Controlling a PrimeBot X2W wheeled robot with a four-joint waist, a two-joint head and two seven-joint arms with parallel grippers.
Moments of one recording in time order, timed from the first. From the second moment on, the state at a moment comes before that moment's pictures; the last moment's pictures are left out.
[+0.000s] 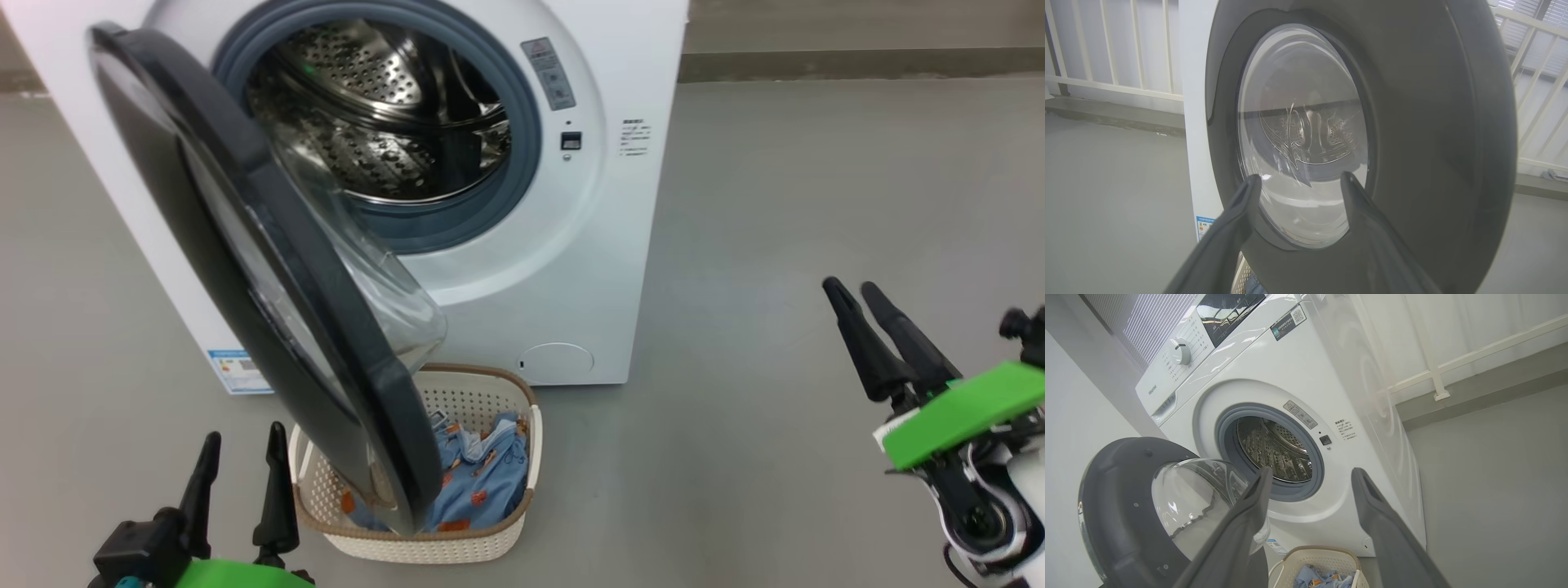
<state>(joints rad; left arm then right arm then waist) -0.07 0.11 -0.09 0.25 -0.39 -0.03 -0.24 -0.27 -0.44 0.30 0.16 1.10 0.12 -0.05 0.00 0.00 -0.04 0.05</state>
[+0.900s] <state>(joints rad) -0.05 0.12 -0.10 0.22 -0.40 -0.02 -0.24 -0.11 -0.37 0.18 0.27 0.61 0.13 -0.25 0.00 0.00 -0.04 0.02</state>
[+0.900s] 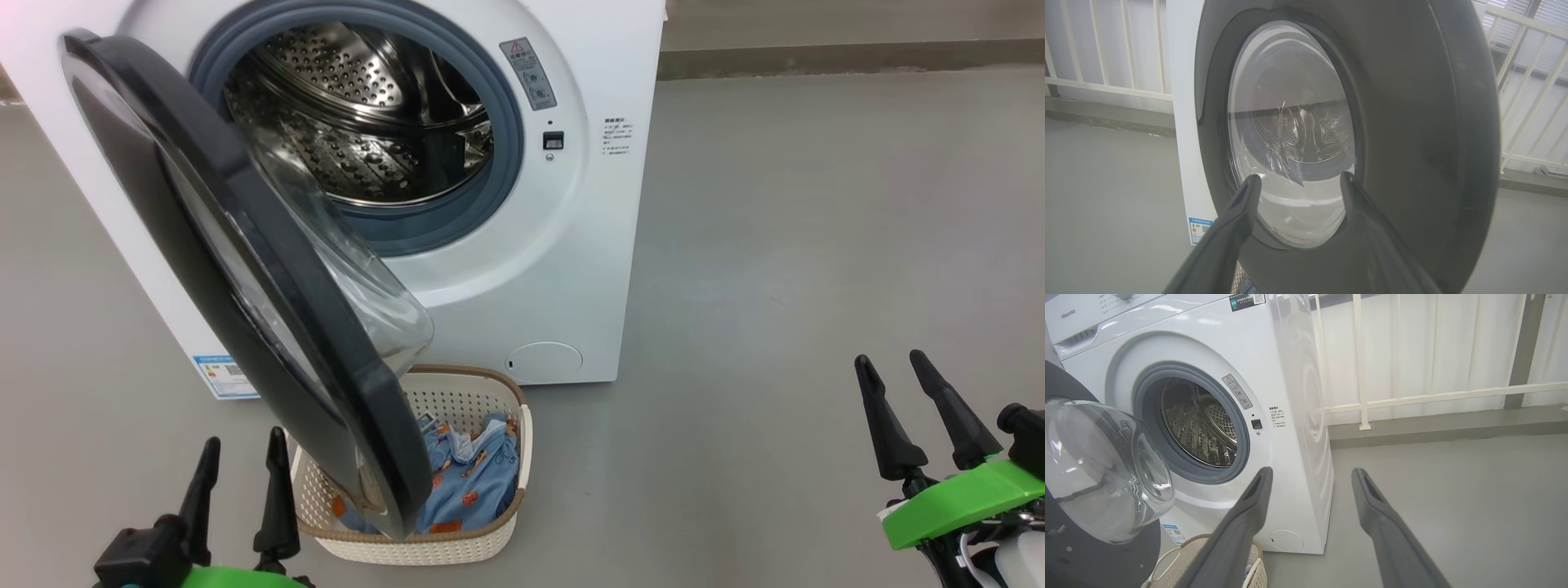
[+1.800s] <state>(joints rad) -0.05 0.13 -0.11 0.23 -0.40 -0.02 -0.25 -0.11 -0.35 0.19 0.29 0.60 0.13 -0.25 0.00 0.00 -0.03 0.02</state>
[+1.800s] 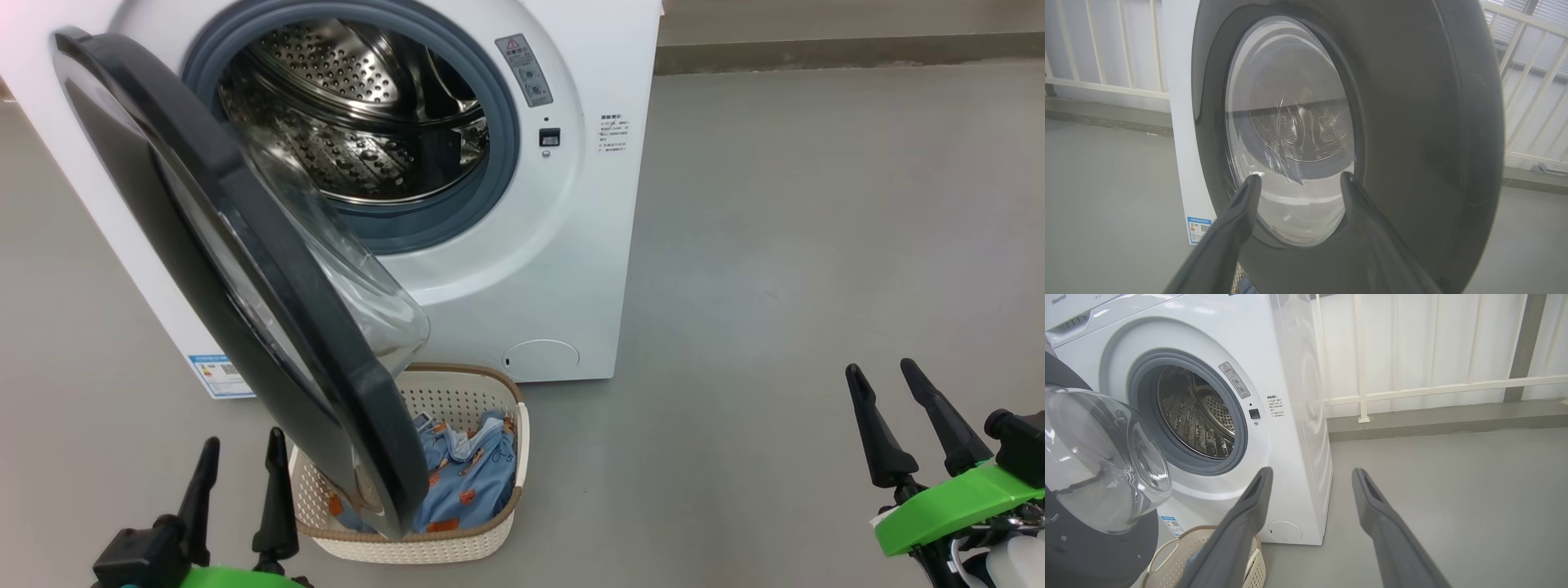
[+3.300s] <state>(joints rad) -0.10 0.05 -0.37 0.12 -0.48 -0.03 -0.18 -0.14 -0.32 0.24 0.29 0.62 0.13 -0.25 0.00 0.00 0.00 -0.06</state>
